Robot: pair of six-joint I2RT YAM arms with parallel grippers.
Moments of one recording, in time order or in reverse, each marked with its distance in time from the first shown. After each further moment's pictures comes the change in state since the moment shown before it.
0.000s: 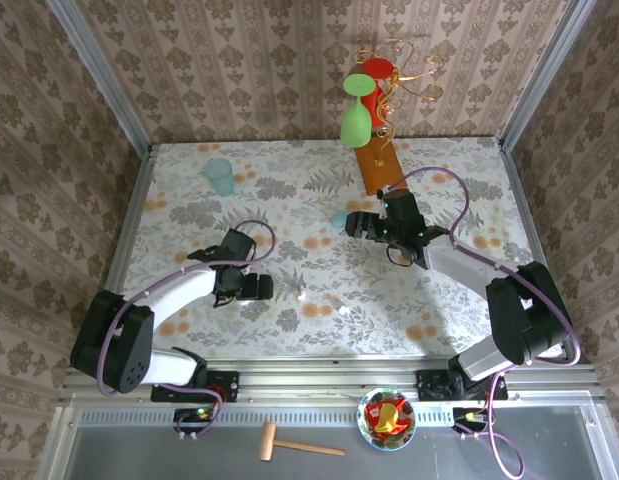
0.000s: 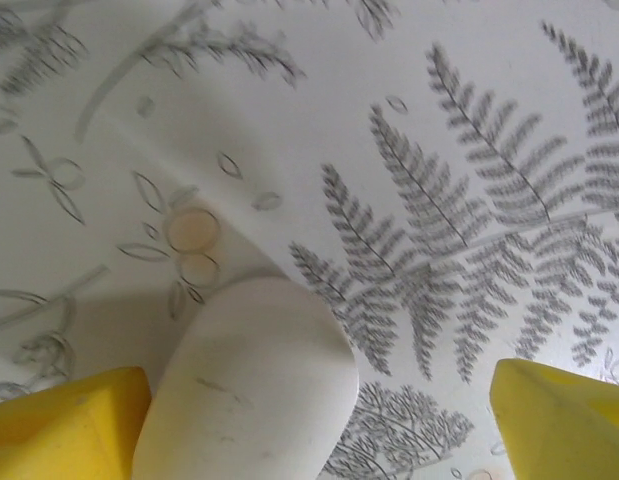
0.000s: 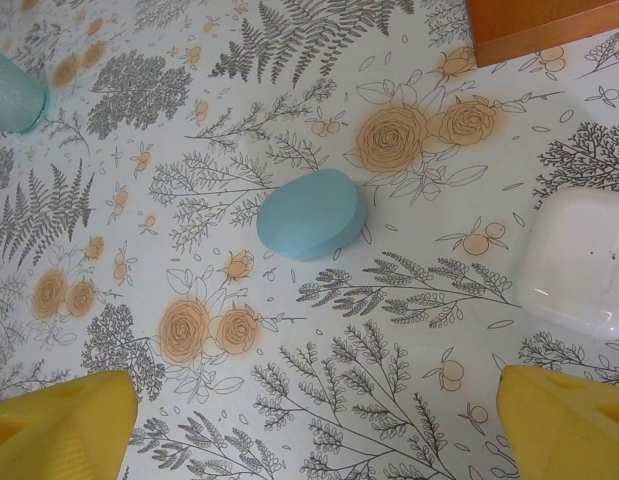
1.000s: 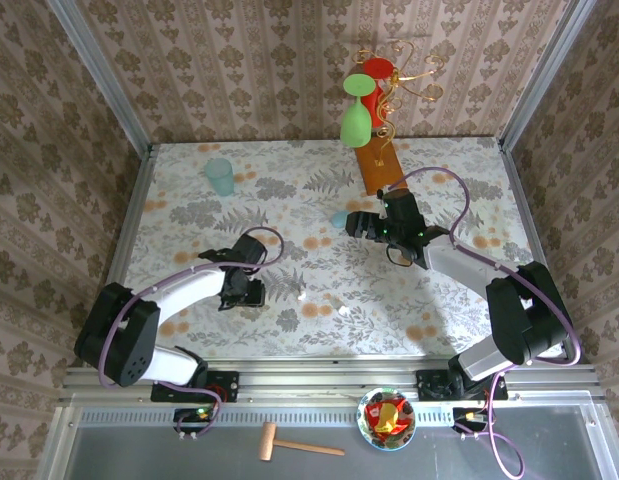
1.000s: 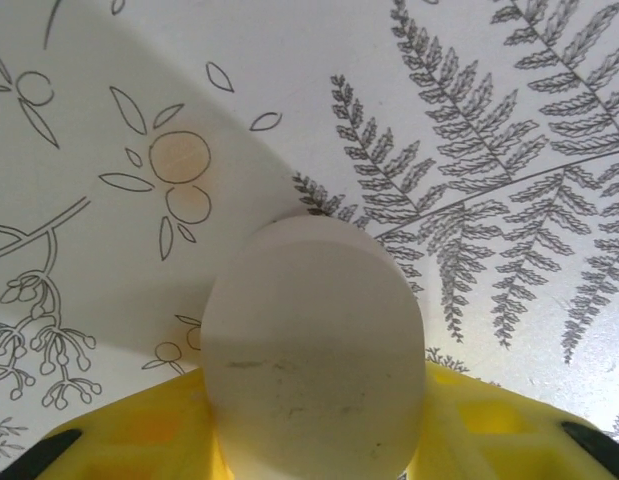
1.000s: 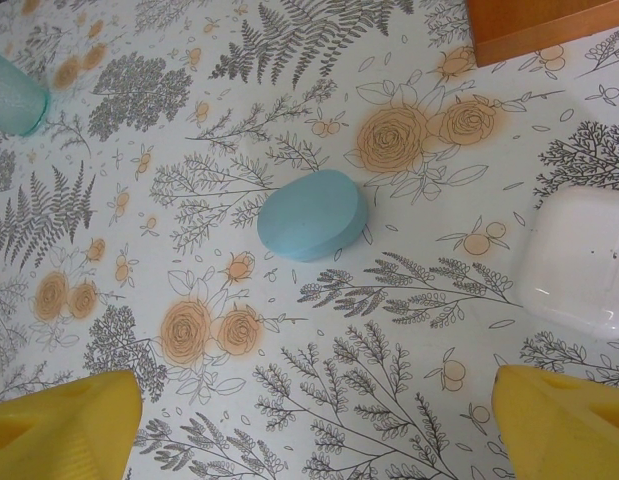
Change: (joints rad) left arm -0.085 0.043 0.025 -0.077 -0.095 -0.043; right arm 0.000 0.000 0.000 0.001 0.000 0.008
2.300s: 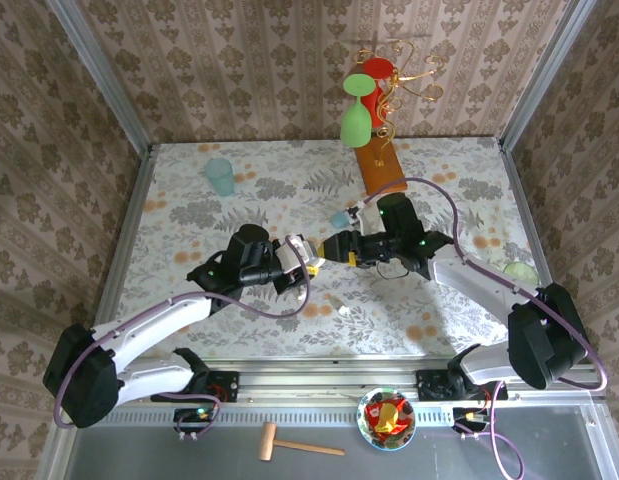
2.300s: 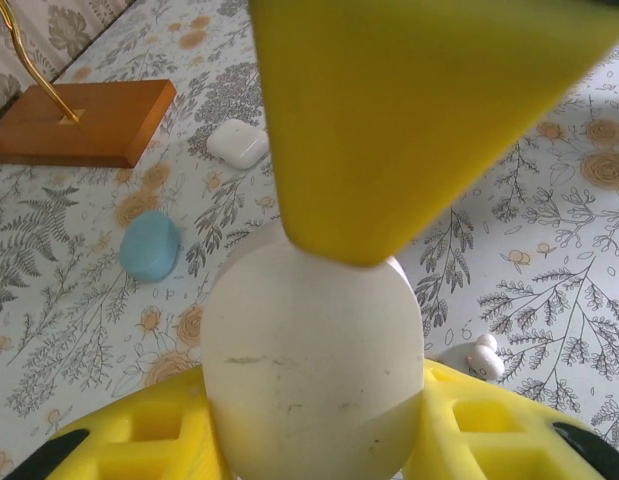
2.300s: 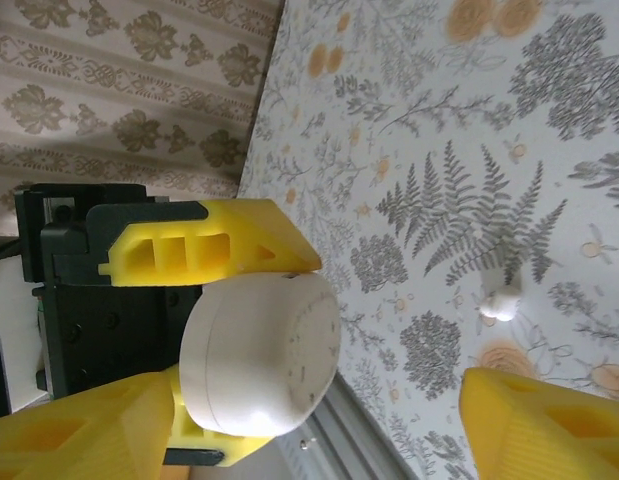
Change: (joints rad) left arm -0.193 -0.266 -0.013 0.608 0.353 0.855; right arm 0.112 -0.134 0.006 -0.086 -0.729 0.189
